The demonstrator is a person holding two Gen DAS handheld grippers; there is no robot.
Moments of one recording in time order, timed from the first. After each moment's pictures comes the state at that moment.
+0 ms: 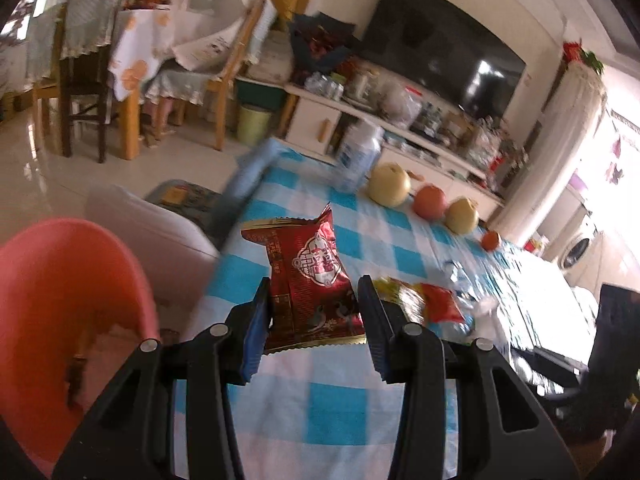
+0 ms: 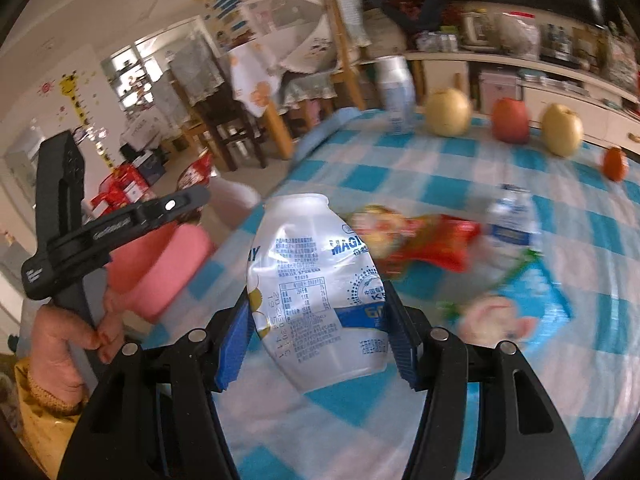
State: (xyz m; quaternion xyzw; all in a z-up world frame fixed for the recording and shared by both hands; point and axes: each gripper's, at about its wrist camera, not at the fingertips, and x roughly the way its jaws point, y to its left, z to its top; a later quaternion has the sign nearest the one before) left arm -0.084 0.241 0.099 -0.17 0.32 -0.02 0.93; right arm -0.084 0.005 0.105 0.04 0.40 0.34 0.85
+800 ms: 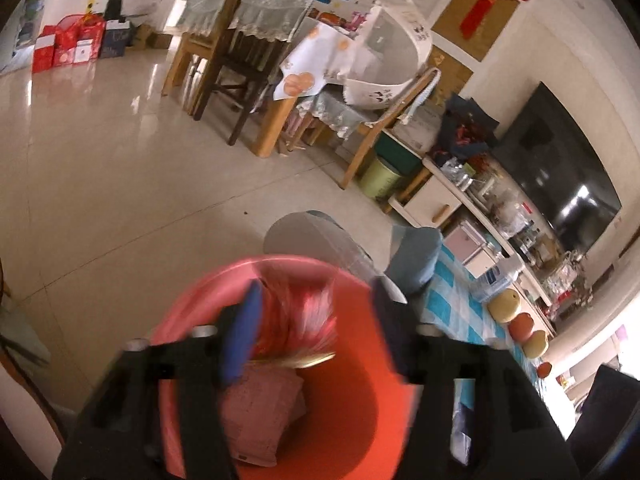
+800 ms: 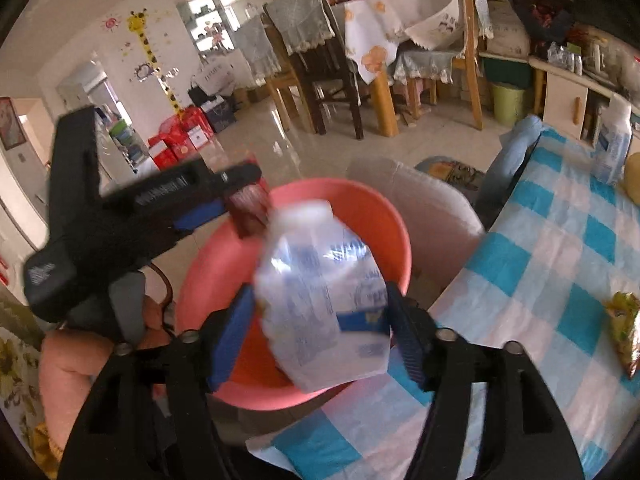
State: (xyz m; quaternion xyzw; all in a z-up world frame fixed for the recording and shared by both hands) left arm -0.139 0.437 0.091 -0.32 0.26 0.19 0.89; right arm -0.102 0.244 0.104 -0.02 0.41 0.44 0.80
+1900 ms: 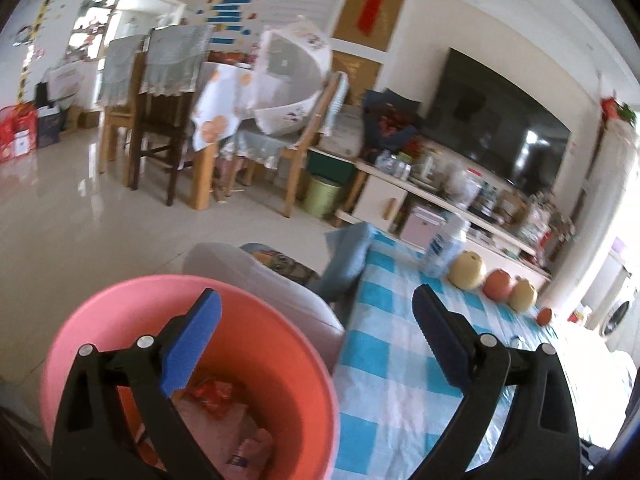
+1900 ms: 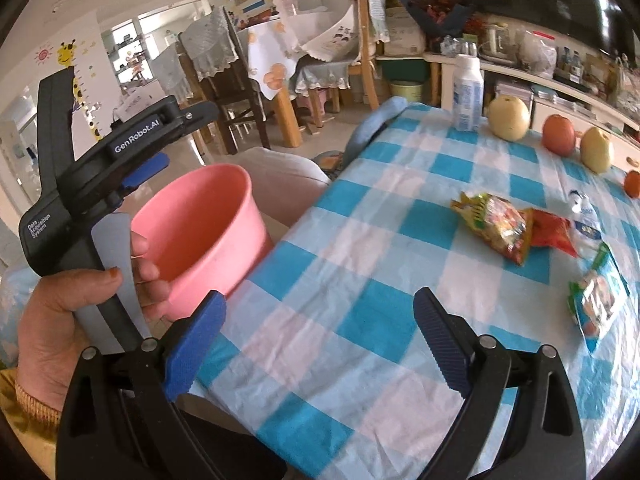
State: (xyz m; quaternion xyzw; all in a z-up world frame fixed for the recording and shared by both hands) left arm -0.110 0.323 0.103 -0.17 0.20 0.09 0.96; right arm -0.142 0.105 0.095 -0.01 0.40 0.29 0.87
